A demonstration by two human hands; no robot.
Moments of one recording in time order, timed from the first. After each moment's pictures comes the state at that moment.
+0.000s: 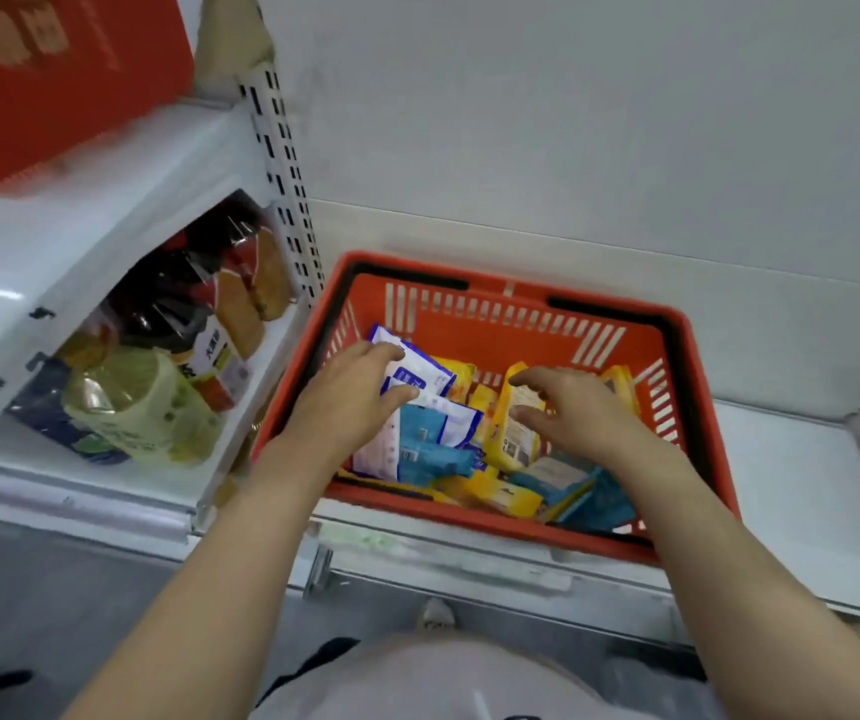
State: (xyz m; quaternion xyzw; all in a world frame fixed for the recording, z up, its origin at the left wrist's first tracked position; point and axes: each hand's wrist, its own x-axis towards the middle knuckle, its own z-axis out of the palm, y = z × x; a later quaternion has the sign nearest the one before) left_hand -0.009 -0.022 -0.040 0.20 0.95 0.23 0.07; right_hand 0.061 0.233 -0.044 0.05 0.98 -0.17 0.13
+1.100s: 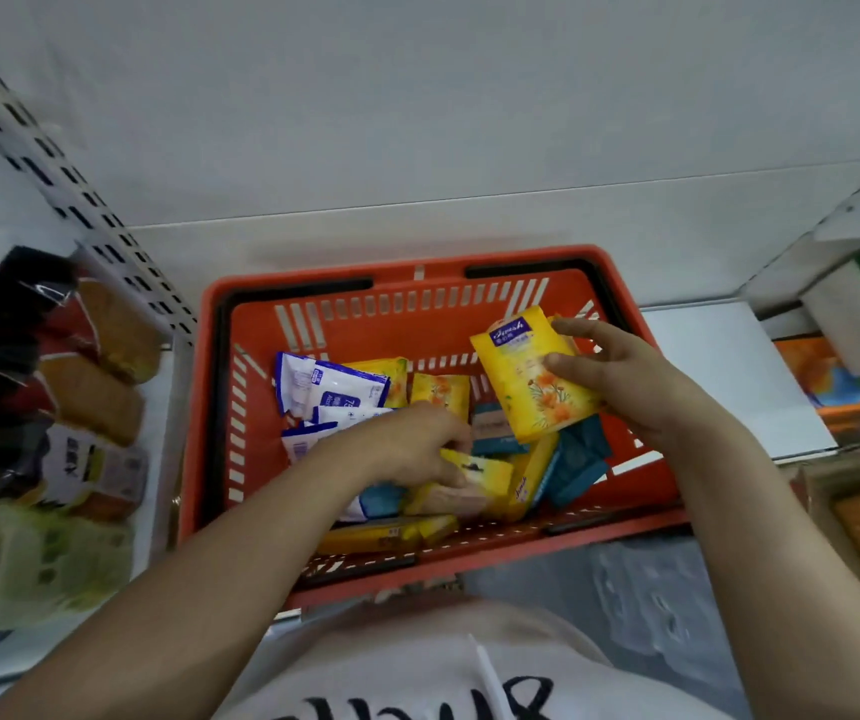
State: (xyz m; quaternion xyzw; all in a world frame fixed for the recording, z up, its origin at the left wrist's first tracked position) left_hand -0.038 0.078 -0.082 0.54 0.74 0.08 0.39; right_hand 0.099 0.271 -0.029 0.36 0.67 -0.65 0.00
